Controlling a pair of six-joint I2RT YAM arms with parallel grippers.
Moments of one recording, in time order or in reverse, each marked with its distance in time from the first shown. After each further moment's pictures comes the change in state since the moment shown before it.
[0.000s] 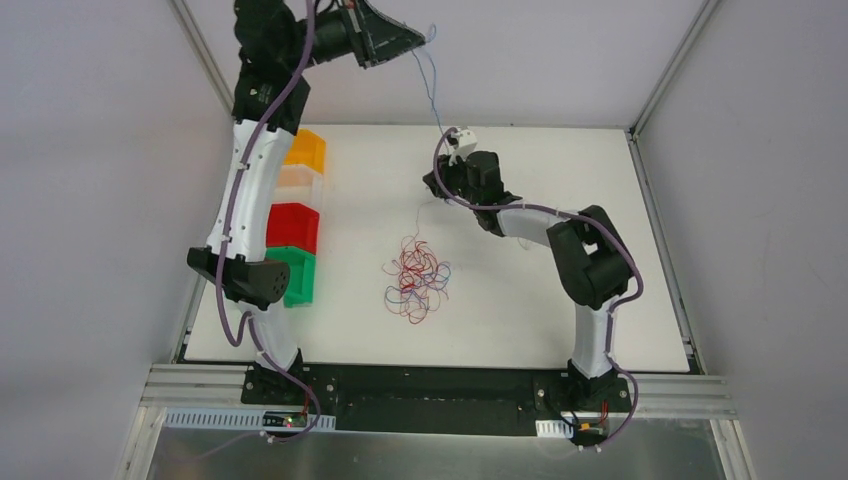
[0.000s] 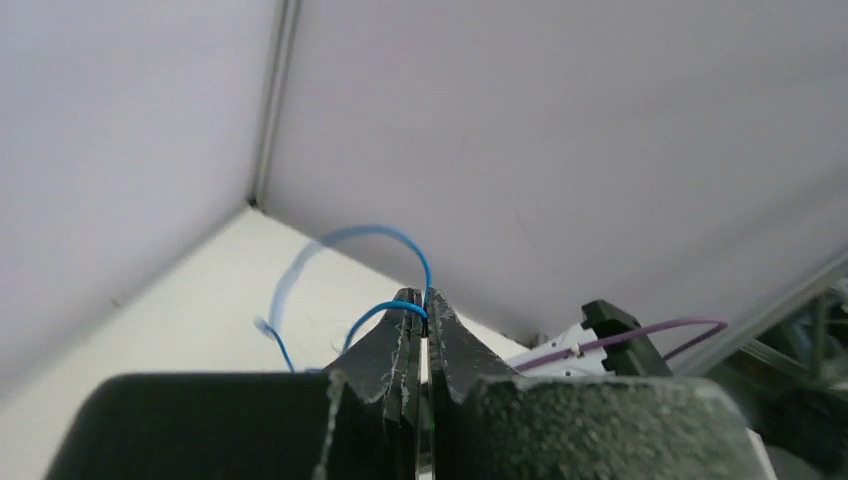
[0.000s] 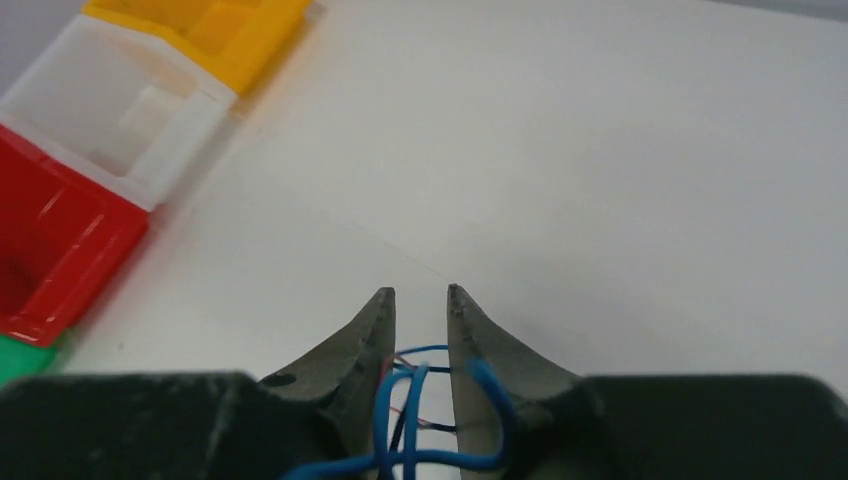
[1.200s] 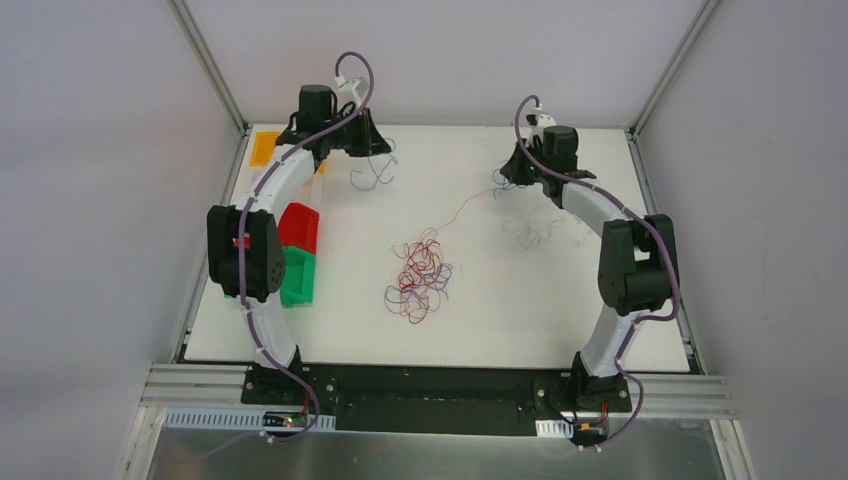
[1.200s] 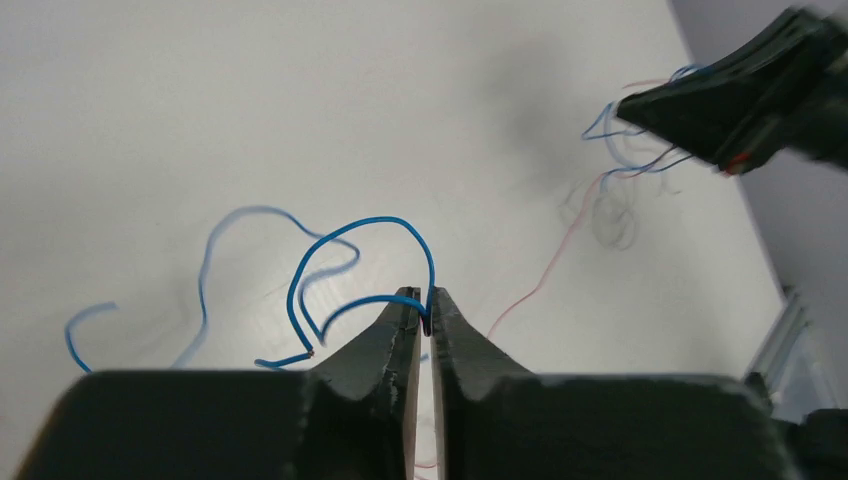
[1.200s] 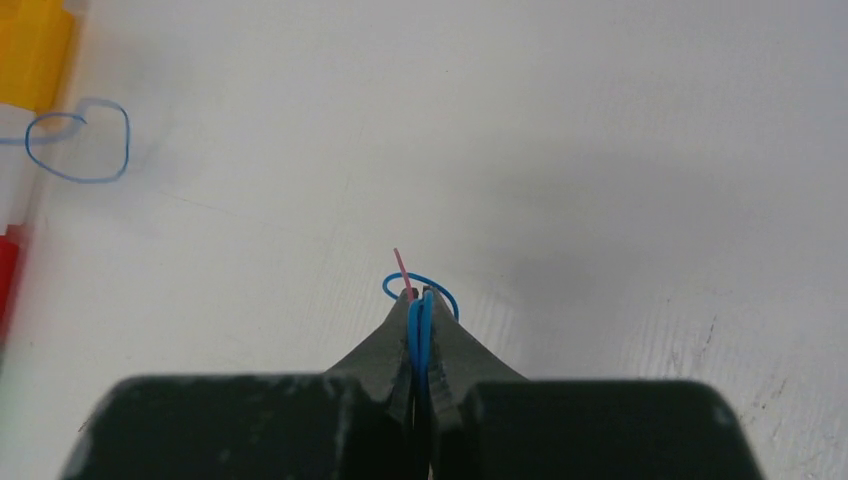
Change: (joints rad) left arm 0.129 0.014 -0.713 -0.039 -0.307 0.393; right arm -0.377 -0.148 0.011 -0.465 -0.098 -0.025
